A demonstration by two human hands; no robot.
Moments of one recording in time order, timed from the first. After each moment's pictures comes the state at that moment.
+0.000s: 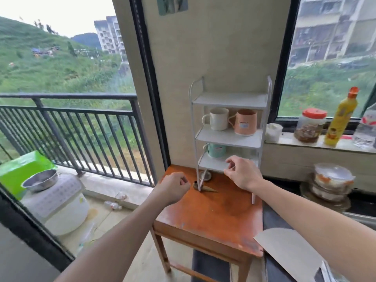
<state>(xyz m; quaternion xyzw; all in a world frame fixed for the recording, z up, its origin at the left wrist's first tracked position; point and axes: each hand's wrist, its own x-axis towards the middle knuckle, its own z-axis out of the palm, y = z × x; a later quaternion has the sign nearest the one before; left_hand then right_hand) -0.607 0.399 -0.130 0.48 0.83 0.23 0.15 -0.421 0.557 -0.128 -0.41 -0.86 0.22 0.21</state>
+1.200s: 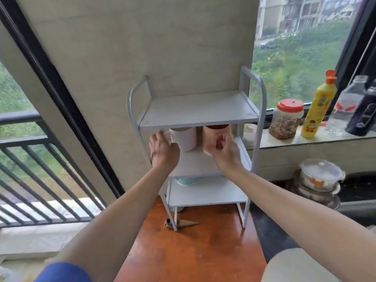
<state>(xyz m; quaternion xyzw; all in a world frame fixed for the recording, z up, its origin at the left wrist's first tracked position) -0.689 0.719 -0.108 0.48 0.77 0.41 0.09 -0.518 0.756 -0.136 -0.50 -0.63 0.36 0.47</state>
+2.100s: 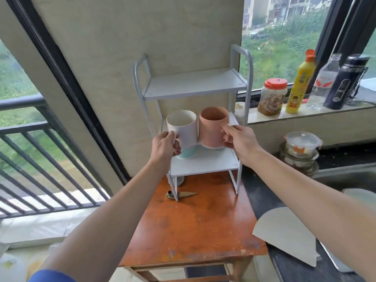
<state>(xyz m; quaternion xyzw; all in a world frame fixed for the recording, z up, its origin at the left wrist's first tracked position) -0.673 0.631 -0.128 0.38 0.59 0.59 0.40 -0.464 0.679 -0.128 -0.48 -0.48 0.55 0.49</state>
